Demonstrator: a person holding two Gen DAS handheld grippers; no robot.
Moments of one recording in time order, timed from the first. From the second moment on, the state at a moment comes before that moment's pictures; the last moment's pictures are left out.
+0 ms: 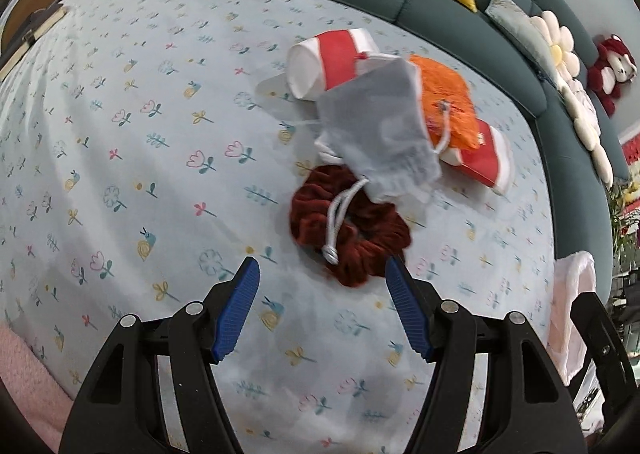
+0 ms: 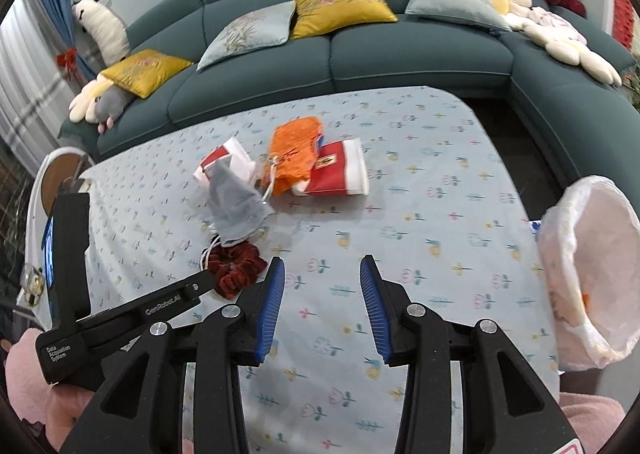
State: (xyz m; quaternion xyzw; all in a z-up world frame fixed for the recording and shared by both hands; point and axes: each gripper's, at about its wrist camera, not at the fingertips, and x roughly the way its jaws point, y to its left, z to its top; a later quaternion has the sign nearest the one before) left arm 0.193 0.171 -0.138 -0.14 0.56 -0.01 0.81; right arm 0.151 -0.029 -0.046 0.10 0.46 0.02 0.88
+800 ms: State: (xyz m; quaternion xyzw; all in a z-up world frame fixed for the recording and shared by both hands) left arm 0.239 0.183 -0.168 -0.15 0.58 -0.07 0.80; right arm 0.266 0.036 -0.126 0.11 0.53 0.05 0.84
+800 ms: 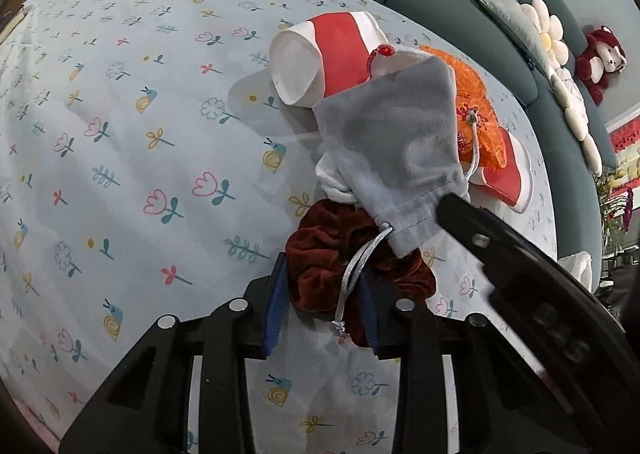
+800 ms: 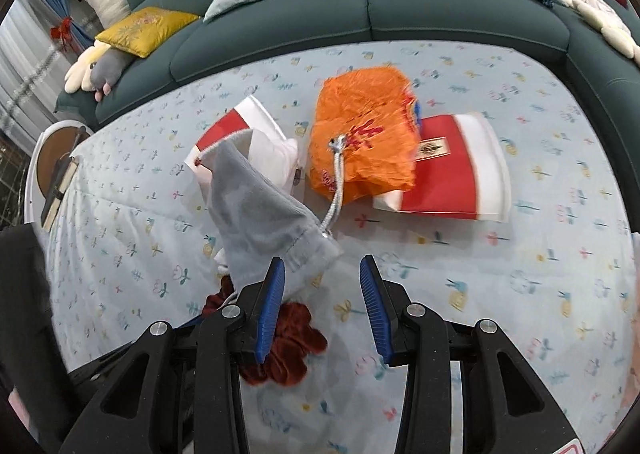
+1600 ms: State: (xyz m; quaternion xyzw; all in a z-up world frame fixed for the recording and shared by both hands) left arm 0.186 0.162 -0.163 -0.14 0.59 -0.09 0.79; right arm 0.178 -0.038 -0.083 0.15 0.48 0.01 0.86
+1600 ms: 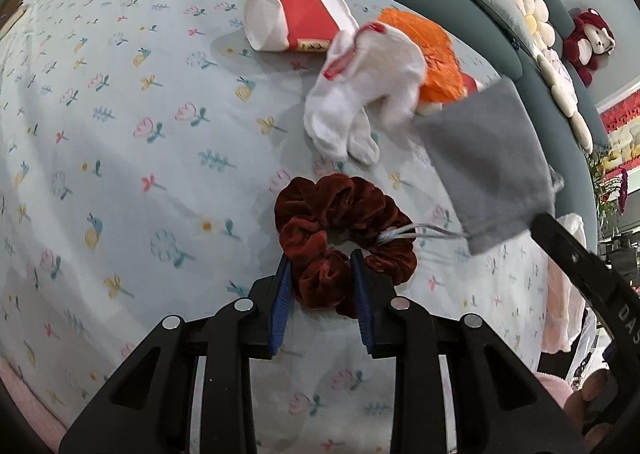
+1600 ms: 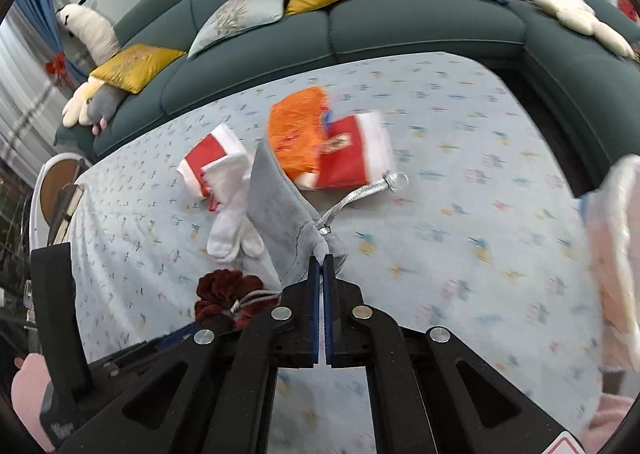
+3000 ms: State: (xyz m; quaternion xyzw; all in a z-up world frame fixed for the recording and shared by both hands) left arm 0.130 -0.054 -0.053 0.01 0.50 -0.23 0.83; right arm 0.052 -0.216 -0.014 0.23 0.38 -0.09 0.89
